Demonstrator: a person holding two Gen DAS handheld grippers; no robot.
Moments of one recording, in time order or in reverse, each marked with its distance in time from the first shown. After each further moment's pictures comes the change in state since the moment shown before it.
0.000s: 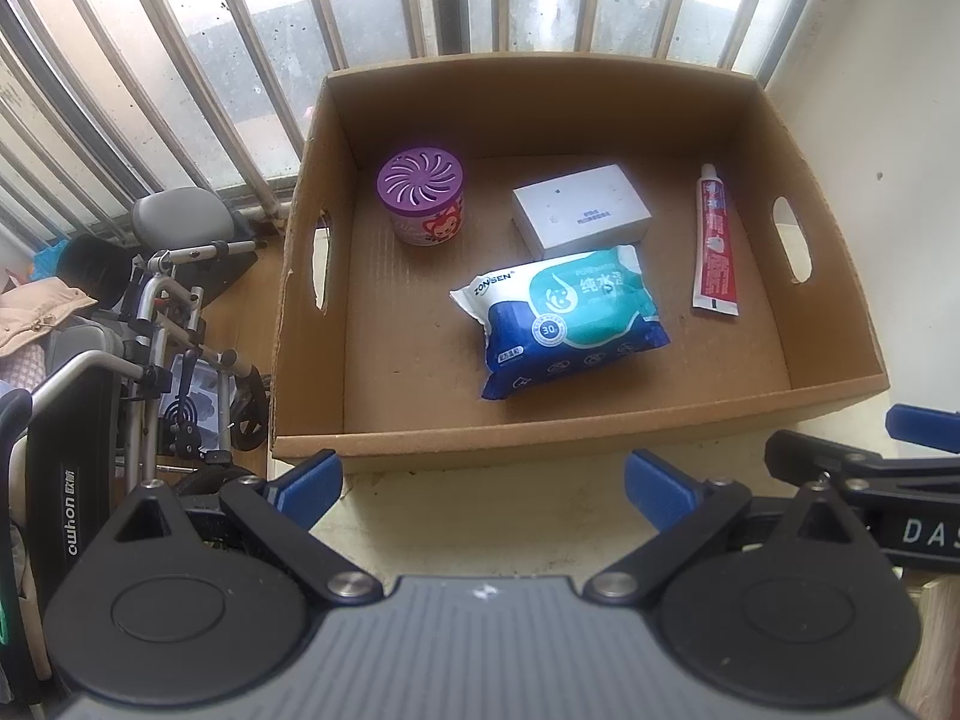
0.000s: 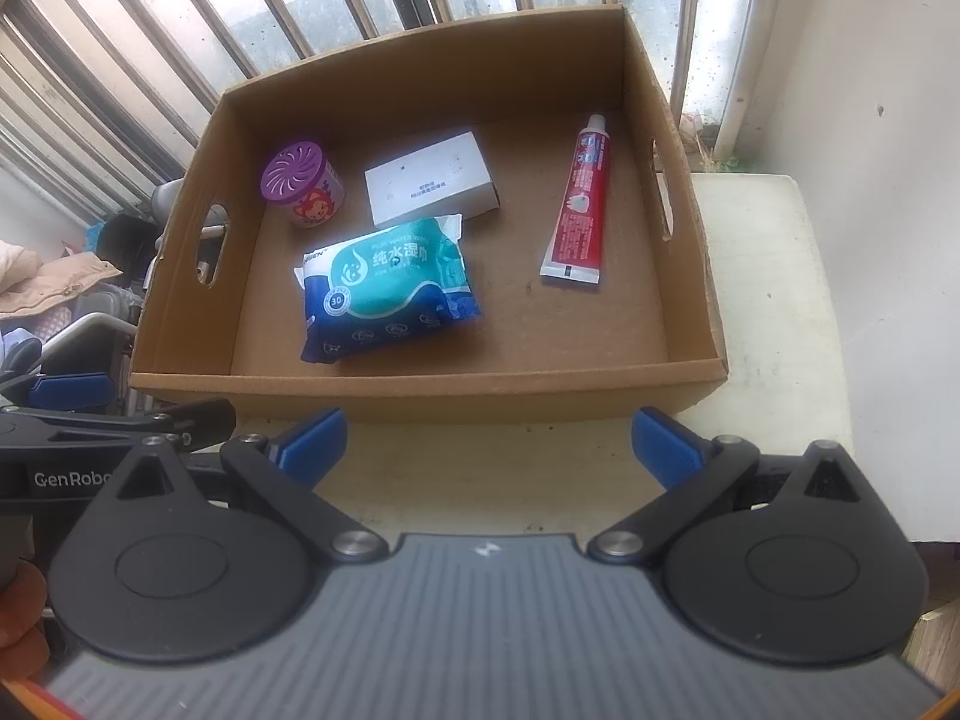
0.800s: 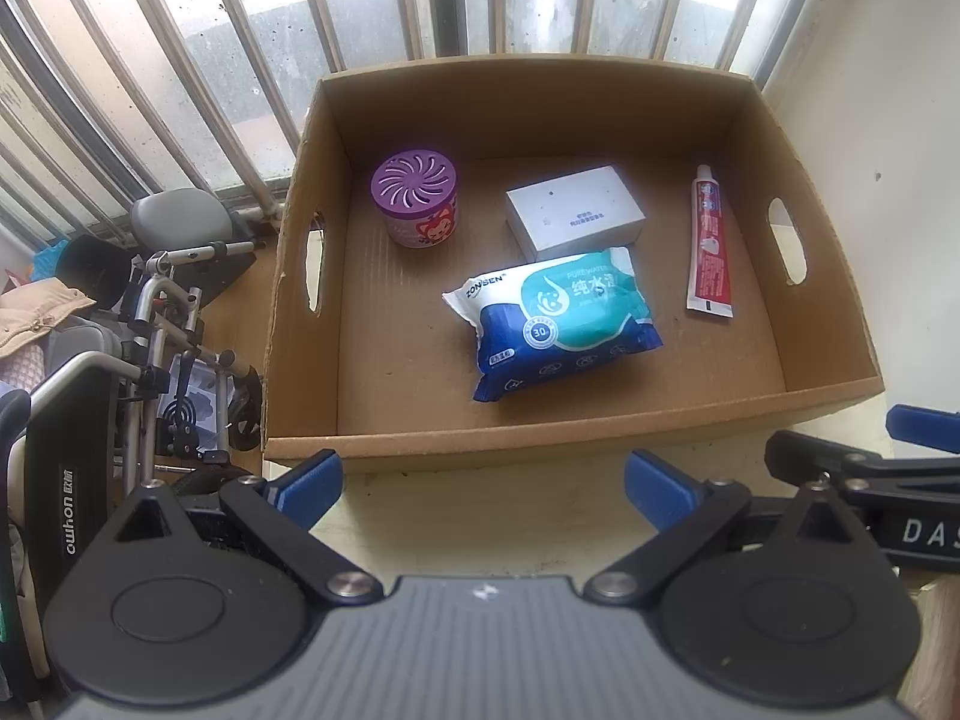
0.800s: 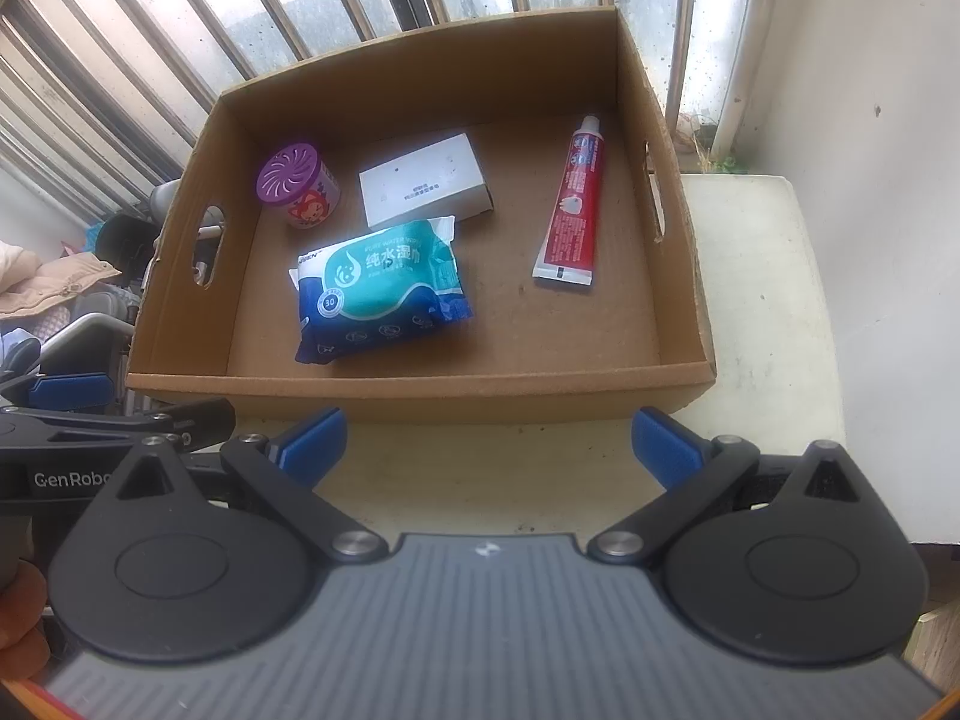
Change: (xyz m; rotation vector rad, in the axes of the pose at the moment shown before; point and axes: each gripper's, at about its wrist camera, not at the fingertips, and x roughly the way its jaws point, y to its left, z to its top) left arm -0.002 -0.005 0.001 0.008 -0.001 -0.003; right arm -0.002 -0.006 0.003 -0.001 -0.001 -0.001
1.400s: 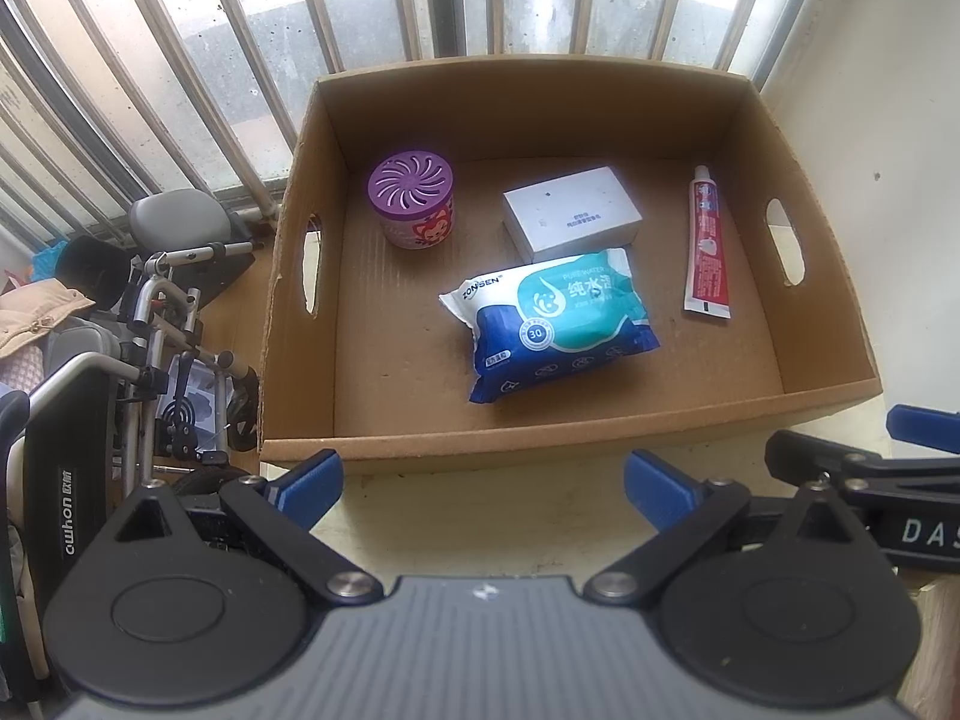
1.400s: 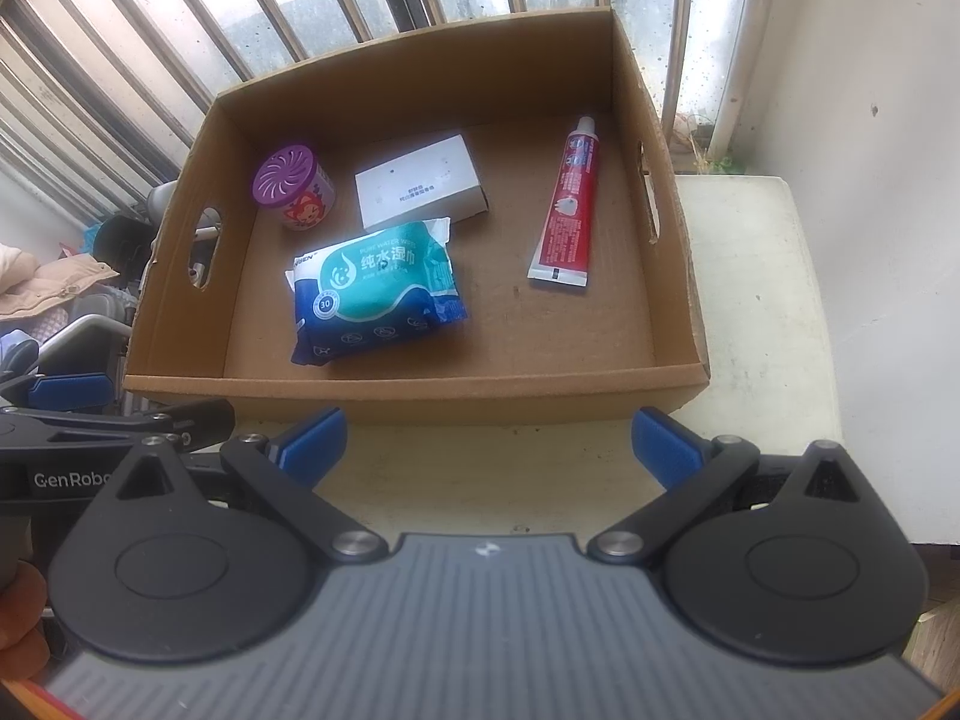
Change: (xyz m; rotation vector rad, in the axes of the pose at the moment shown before) left arm -0.001 -0.001 0.000 0.004 0.000 0.000; right arm -0.002 -0.003 0.001 0.002 0.000 -0.001
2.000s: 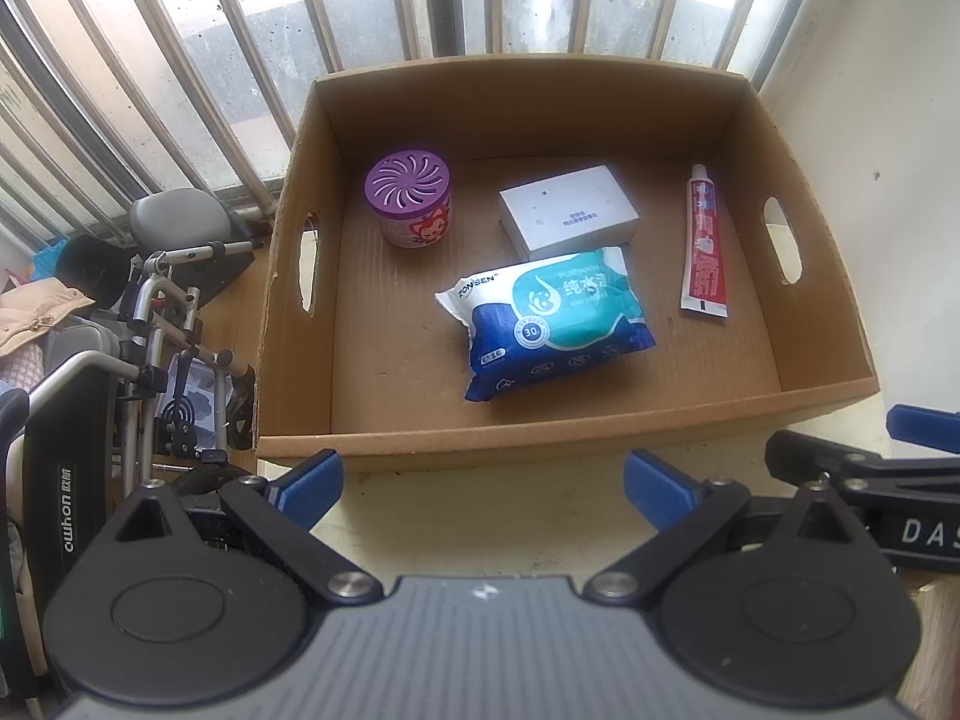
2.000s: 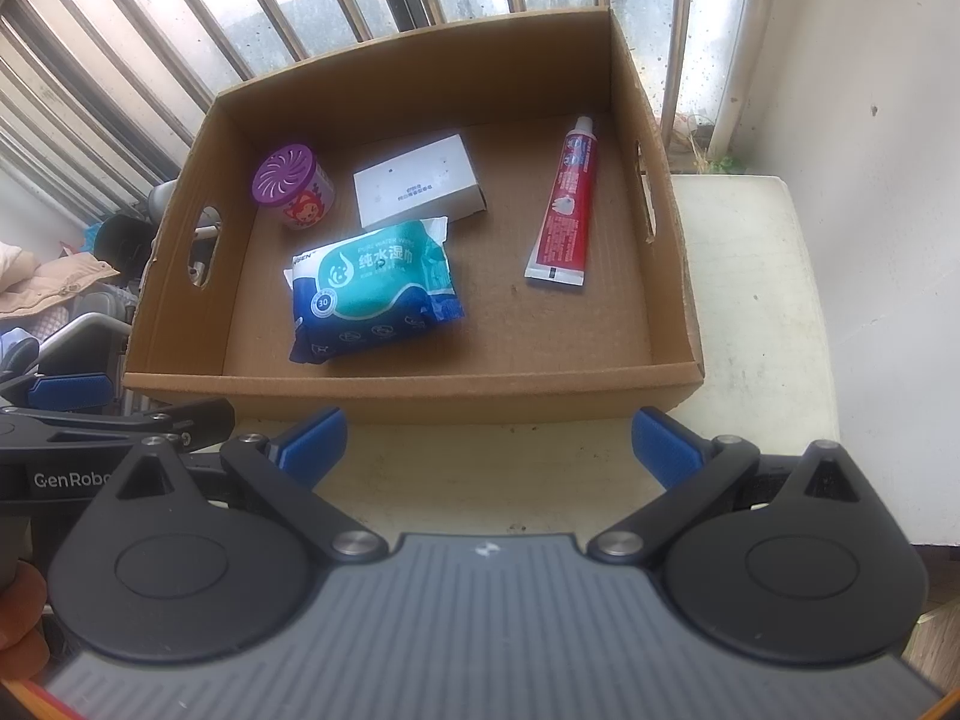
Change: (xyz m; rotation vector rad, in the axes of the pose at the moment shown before) left arm -0.001 -0.001 0.000 0.003 0.002 0.000; right arm 0.000 -0.002 -0.001 0.002 0.000 0.000
